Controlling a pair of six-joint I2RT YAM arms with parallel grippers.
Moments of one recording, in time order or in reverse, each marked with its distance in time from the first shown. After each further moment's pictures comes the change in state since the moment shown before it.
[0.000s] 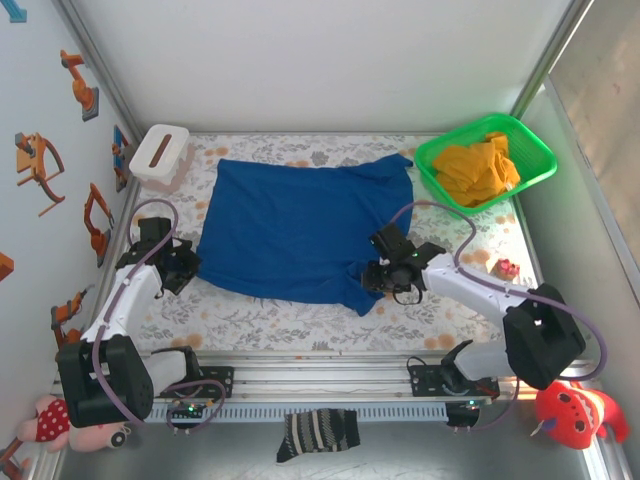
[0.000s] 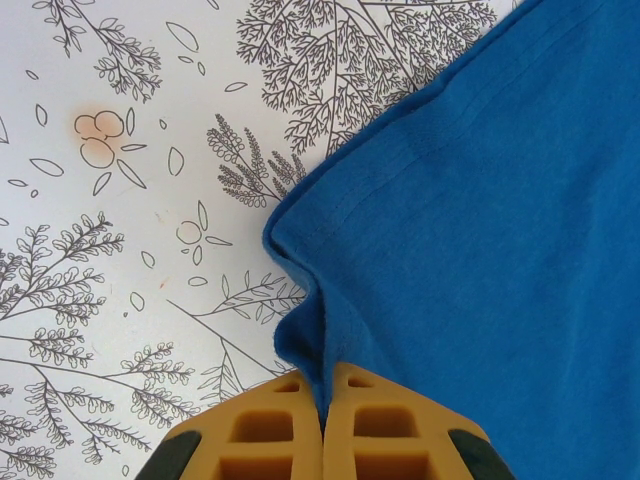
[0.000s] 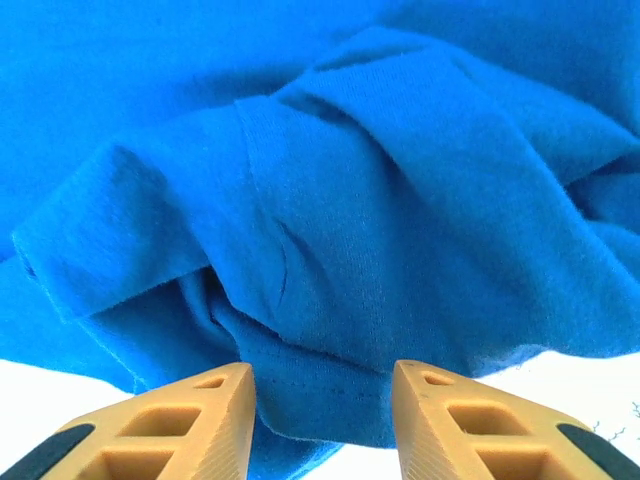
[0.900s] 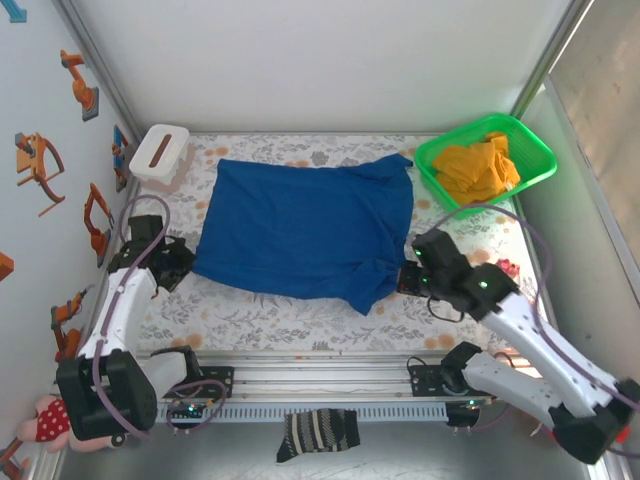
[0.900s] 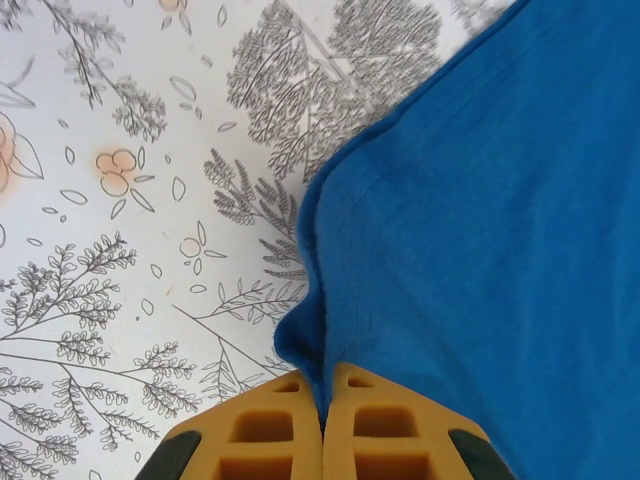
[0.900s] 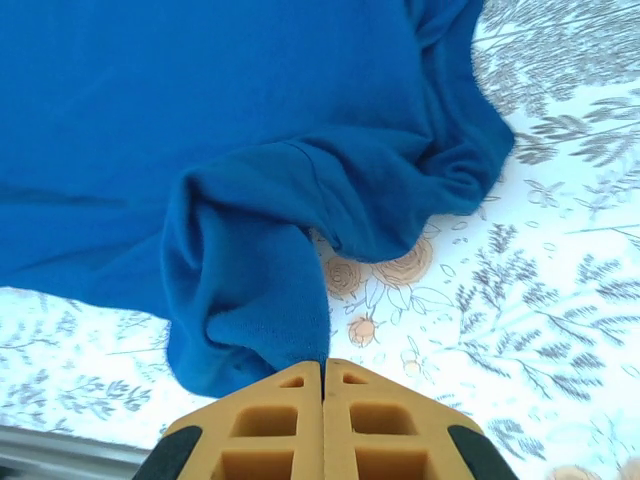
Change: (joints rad) left arm 0.036 -0.083 0.048 -0.061 0.008 0.046; right arm 0.016 -0.555 0.105 -0.407 0.125 0.124
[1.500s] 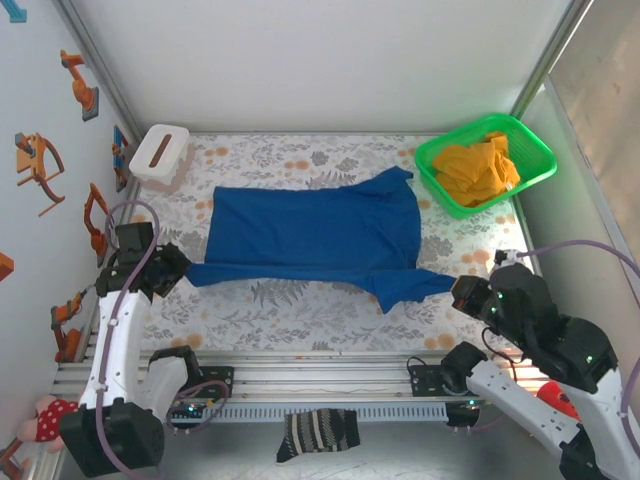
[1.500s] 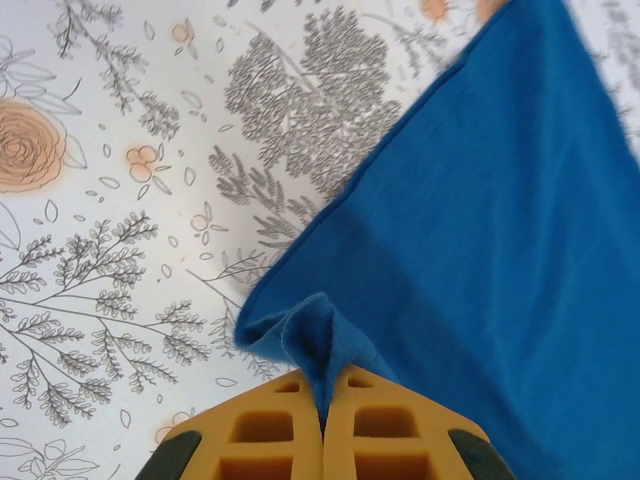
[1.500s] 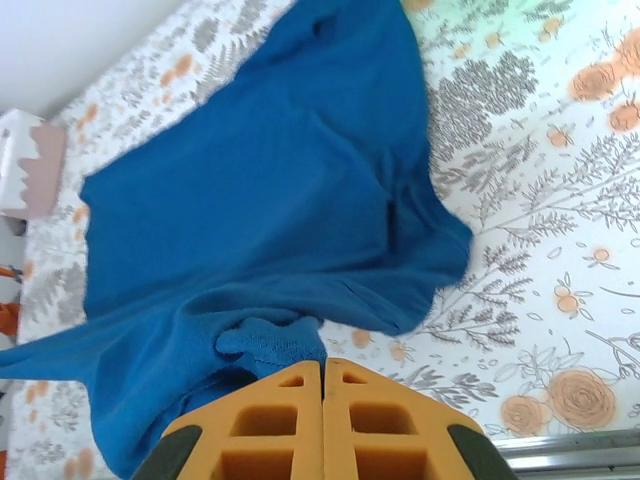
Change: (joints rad) left arm 0.011 -0.183 0.042 -0.134 -0.002 0.019; right arm 0.000 -0.293 0.248 -0.309 0.156 0.184
